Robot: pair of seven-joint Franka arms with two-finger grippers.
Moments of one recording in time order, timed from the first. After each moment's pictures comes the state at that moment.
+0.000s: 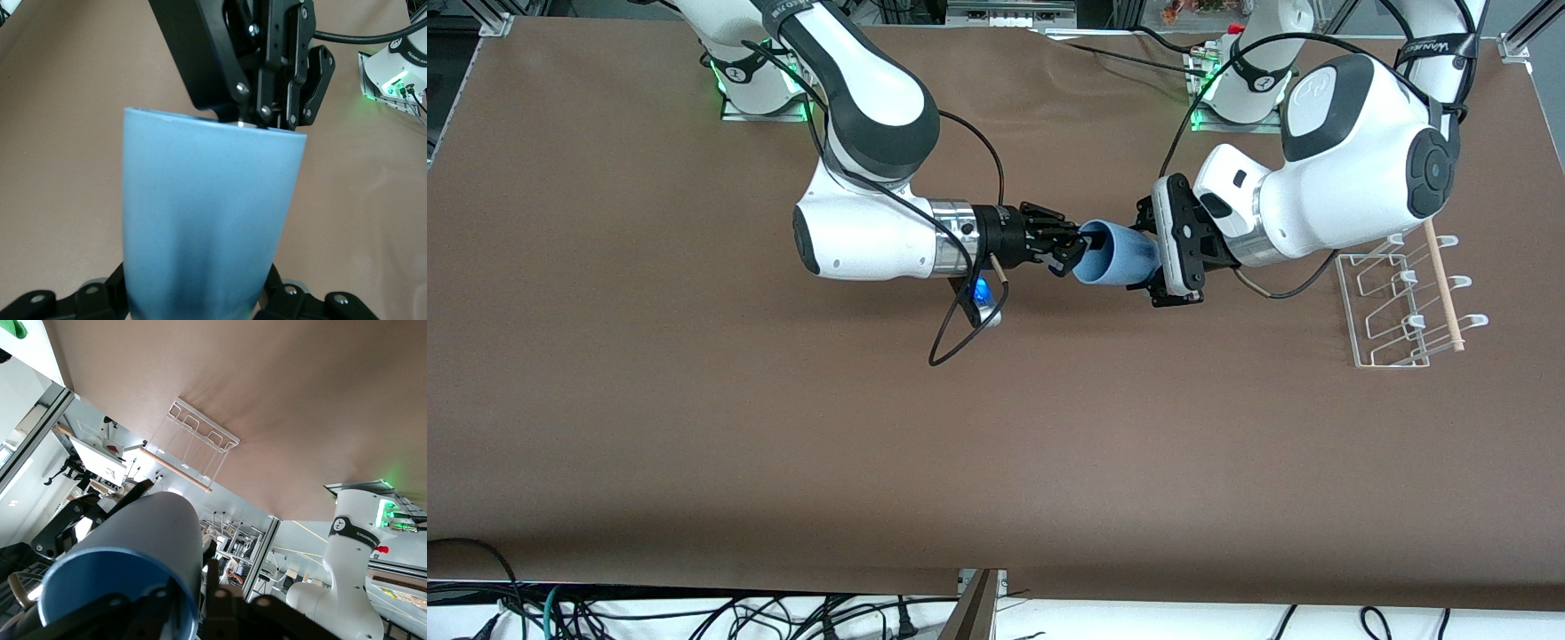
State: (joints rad) left arm -0.12 0.24 -0.25 -1.65 -0.54 1.89 1.13; right arm 0.53 0.65 0.18 -1.24 1.16 2.13 0.95
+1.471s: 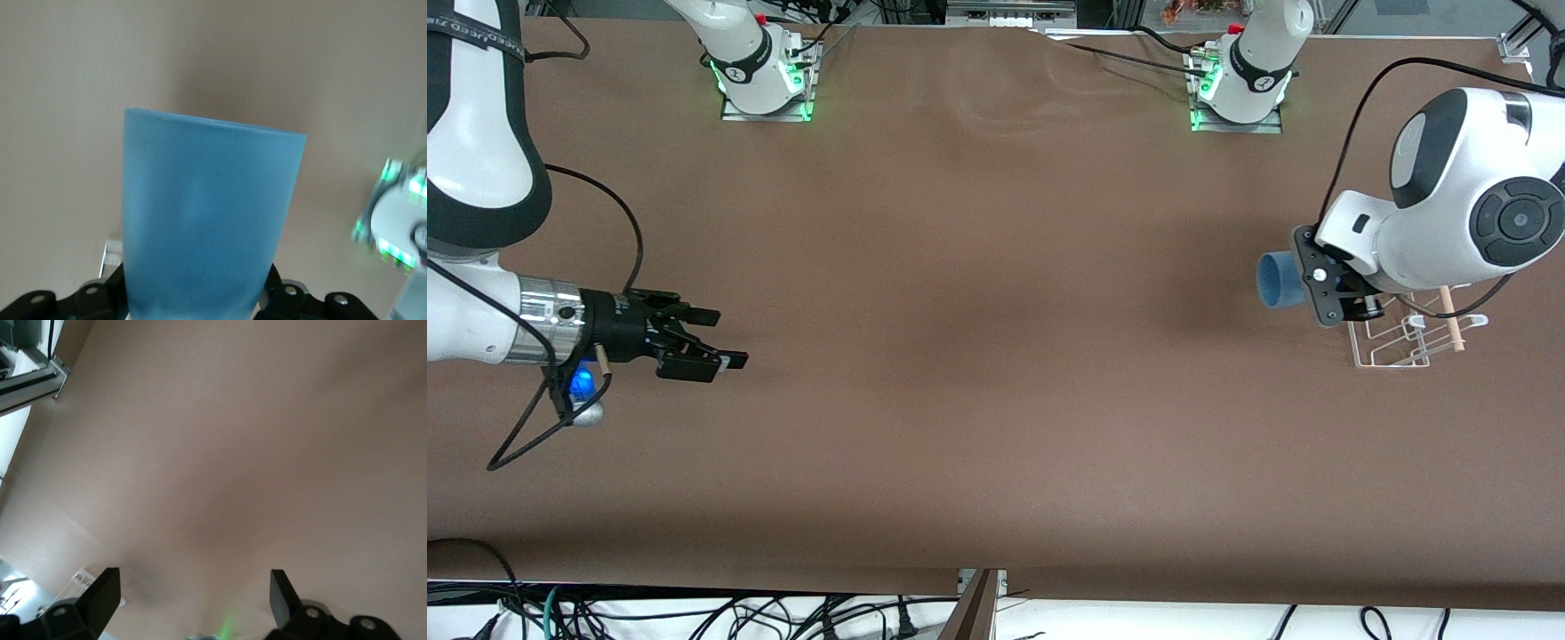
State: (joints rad) left arm 0.07 0.25 -0.21 -1.63 0.21 1.54 1.13; right arm -0.04 0.53 0.14 -1.19 0.48 1.61 0.75
